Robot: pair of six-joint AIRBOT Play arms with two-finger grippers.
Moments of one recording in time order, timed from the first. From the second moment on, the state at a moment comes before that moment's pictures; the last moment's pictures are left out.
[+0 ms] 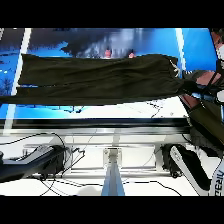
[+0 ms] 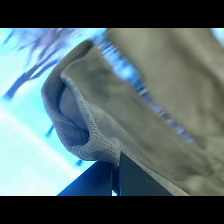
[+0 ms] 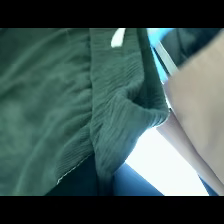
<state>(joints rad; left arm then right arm) 1.20 -1.16 0.84 0.64 -1.11 -0.69 -0.36 -0.83 0.73 -1.27 0.93 1.45</state>
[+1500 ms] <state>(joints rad) 0.44 -1.80 1.54 0.99 -0.57 -1.33 -0.36 -1.39 1.08 -1.35 0.72 1.80</state>
